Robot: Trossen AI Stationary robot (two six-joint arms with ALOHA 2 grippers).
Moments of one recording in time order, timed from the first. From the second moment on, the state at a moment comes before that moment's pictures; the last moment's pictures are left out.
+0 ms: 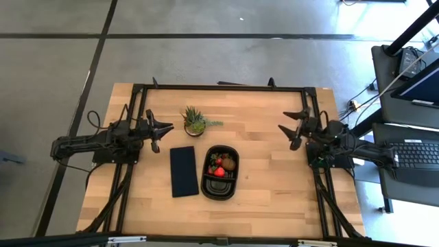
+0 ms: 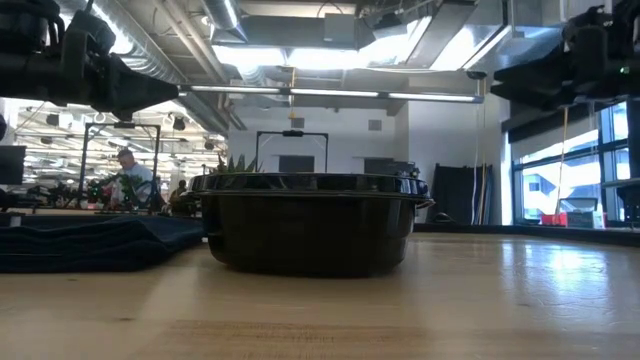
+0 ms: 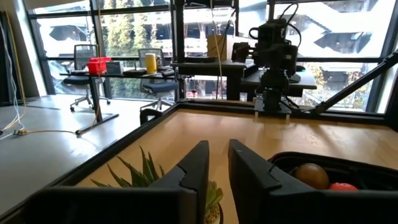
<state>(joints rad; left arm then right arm) 0.15 0.00 0.01 0.04 -0.16 0.01 -0.20 0.00 0.08 0.04 0.18 -0.08</state>
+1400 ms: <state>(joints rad) 0.15 0.00 0.01 0.04 -0.16 0.00 -0.20 0.00 0.01 0.14 0.18 -0.08</state>
